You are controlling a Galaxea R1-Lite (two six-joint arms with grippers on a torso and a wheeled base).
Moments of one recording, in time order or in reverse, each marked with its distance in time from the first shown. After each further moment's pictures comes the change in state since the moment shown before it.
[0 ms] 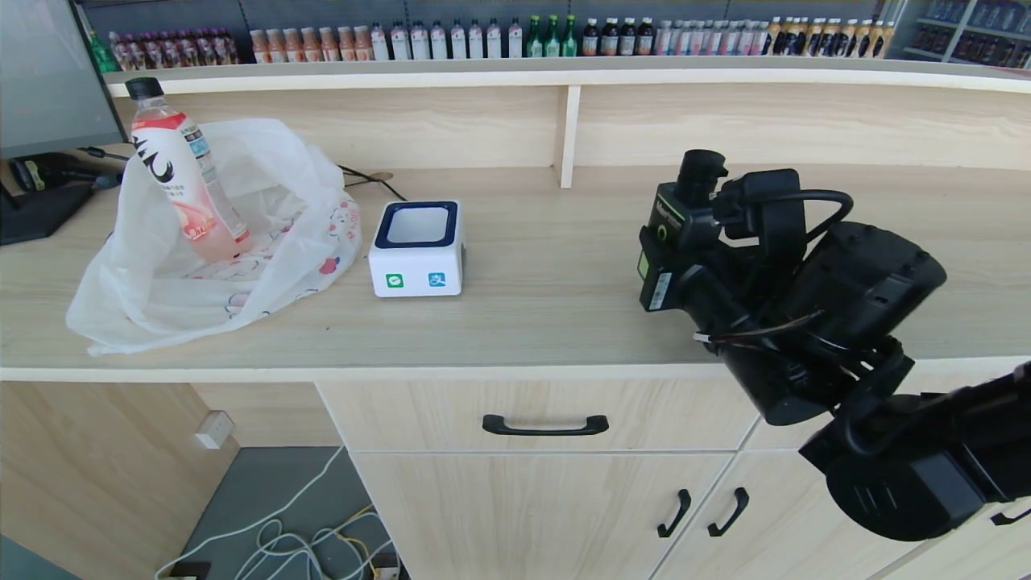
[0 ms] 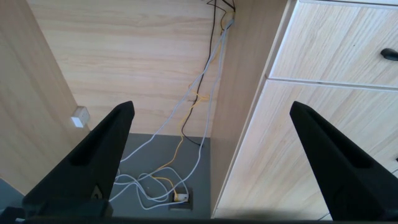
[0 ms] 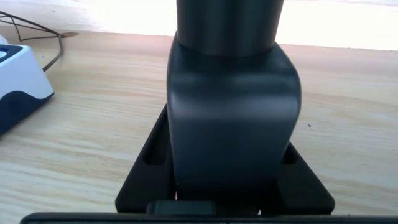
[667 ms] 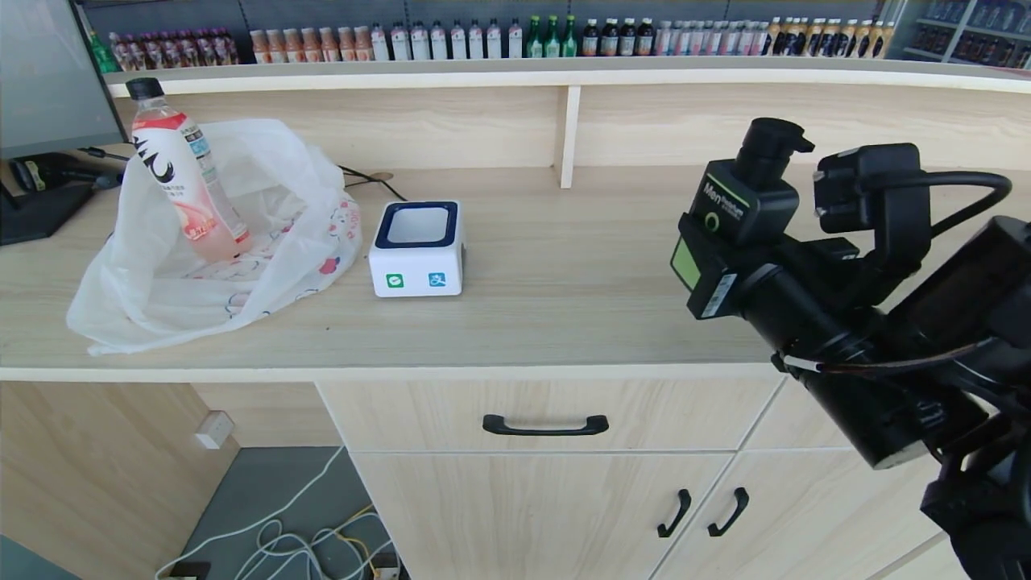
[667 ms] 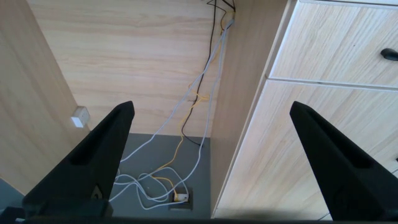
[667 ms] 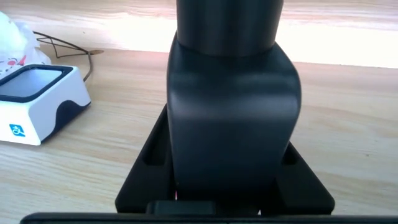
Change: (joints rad) left arm 0.000 0.000 0.000 0.000 0.000 0.000; right arm 0.050 -0.192 0.149 0.000 -0.005 -0.002
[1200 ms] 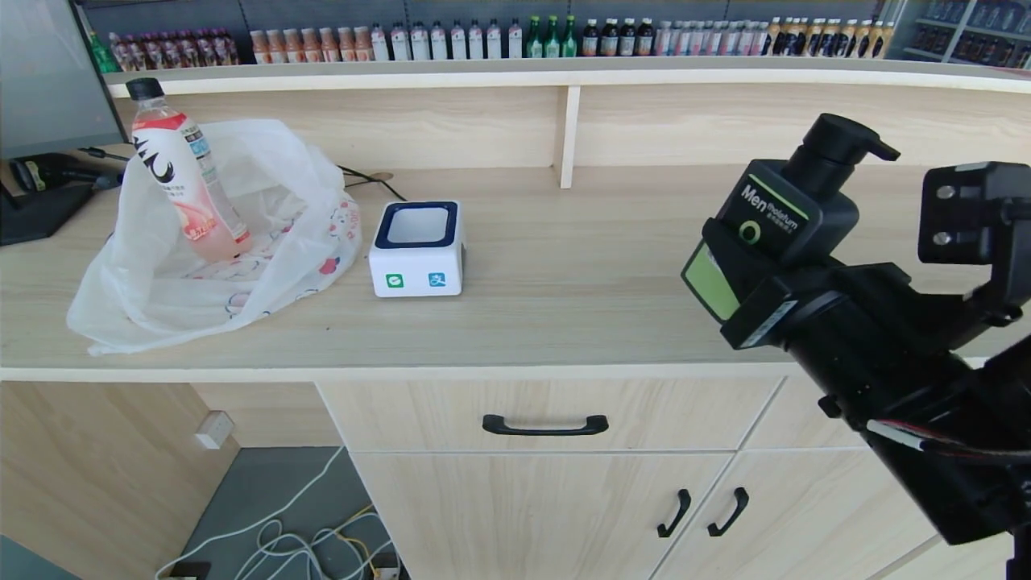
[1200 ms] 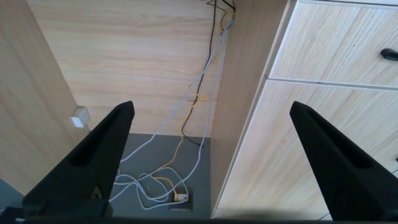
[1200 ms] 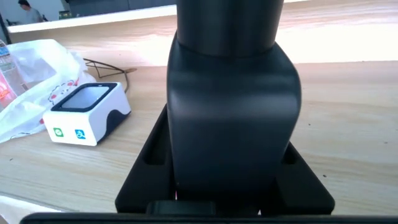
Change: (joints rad) left arm 0.000 0.000 0.000 0.000 0.000 0.000; right arm 0.089 -0.089 0.150 -0.136 -0.005 0.077
